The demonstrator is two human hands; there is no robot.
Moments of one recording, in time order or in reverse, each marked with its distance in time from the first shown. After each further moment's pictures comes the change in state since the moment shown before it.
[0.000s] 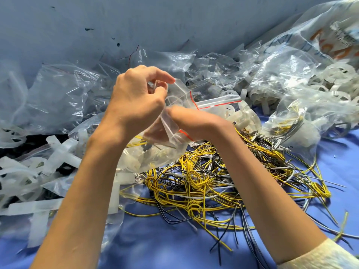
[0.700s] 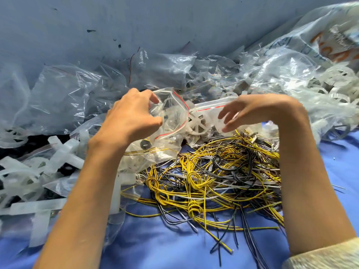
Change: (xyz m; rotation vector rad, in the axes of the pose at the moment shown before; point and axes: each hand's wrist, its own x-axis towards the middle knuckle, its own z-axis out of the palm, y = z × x) left_hand -0.001 -0.028 0.002 0.419 -0.274 -0.200; right_hand -0.065 0.100 -0.049 0.103 -0.068 0.485
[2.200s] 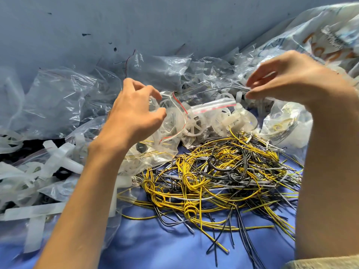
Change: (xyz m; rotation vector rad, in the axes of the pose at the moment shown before) left_hand -0.003 0.015 -0.001 -0.114 0.085 0.065; right_hand -0.067 -0.005 -0.030 0.263 0.621 0.004
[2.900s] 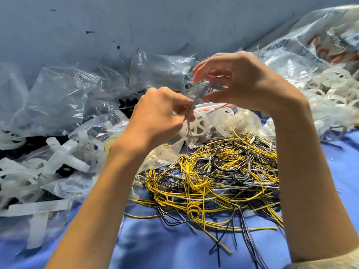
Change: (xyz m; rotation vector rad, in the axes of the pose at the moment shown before) left_hand -0.007 0.020 0.009 -0.201 0.011 0.266; right_hand 0.005 -0.050 0.046 0.105 -0.137 -0.446
